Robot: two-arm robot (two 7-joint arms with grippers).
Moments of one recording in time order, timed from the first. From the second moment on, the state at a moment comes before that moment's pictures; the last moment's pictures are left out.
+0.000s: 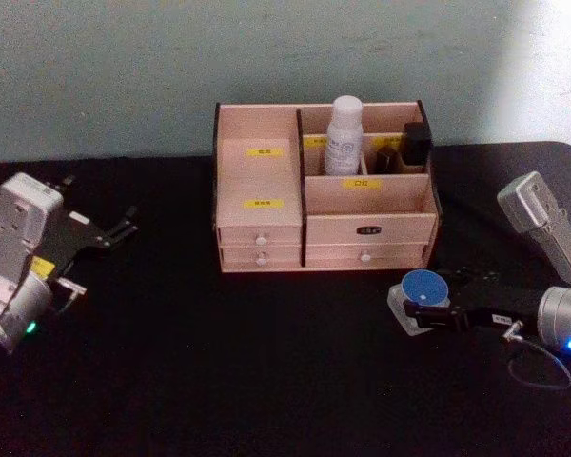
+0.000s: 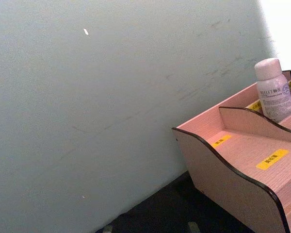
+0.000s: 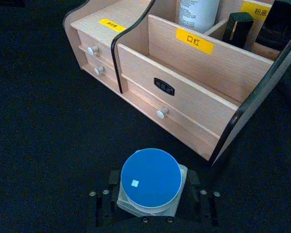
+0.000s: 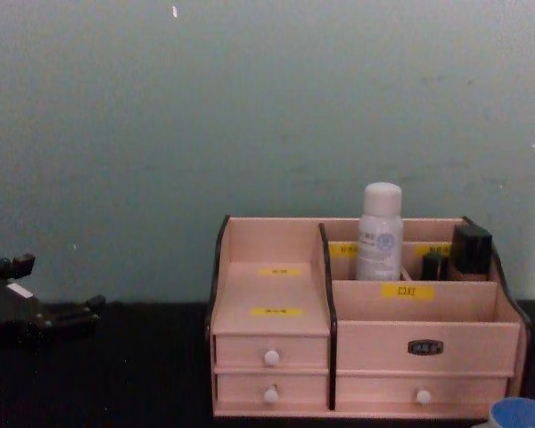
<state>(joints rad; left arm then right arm) -0.20 0.60 0.45 -1.41 -0.25 -0.12 0.03 0.20 0.72 -0.44 -1.55 0.52 0.39 0.48</state>
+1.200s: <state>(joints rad) -0.20 0.60 0.45 -1.41 -0.25 -0.12 0.03 0.21 0.73 -0.44 -1.56 0.53 0.38 0.53</state>
